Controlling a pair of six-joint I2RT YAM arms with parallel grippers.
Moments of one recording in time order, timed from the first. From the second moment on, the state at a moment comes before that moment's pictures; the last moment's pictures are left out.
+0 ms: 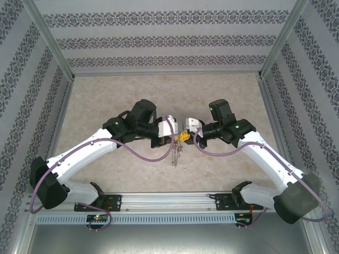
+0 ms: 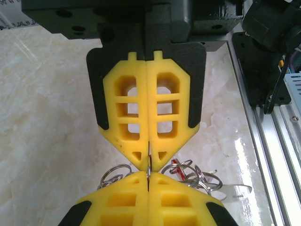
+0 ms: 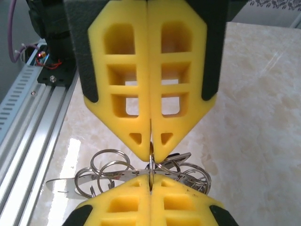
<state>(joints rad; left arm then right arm) -0.75 1.34 1.19 -0.56 0.51 0.58 0.48 1.17 0.98 -0.64 -0.87 -0.81</state>
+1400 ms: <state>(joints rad) -0.69 1.28 1.13 -0.47 0.53 0.49 0.46 1.05 0.75 -0.15 -0.90 -0.48</state>
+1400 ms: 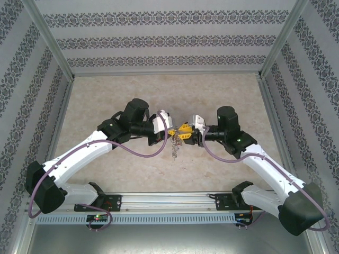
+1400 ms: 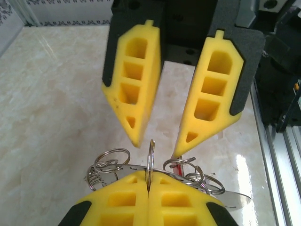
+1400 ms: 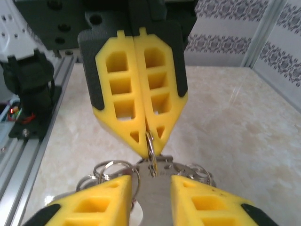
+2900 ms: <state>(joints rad) -0.72 1.32 1.15 -0.47 0.47 0.54 0.43 1.11 0.75 -0.01 -0.98 -0.30</state>
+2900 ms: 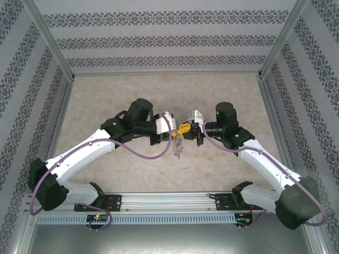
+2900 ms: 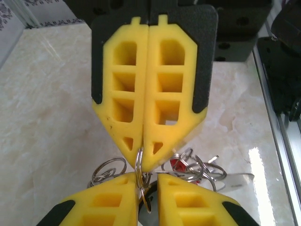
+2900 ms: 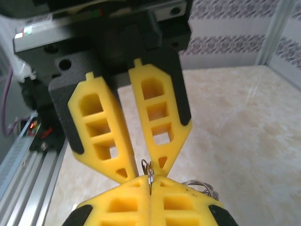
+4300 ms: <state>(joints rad) -0.71 1.34 1.15 -0.55 0.48 0.57 0.45 1.17 0.89 -0.40 -0.93 -0.63</state>
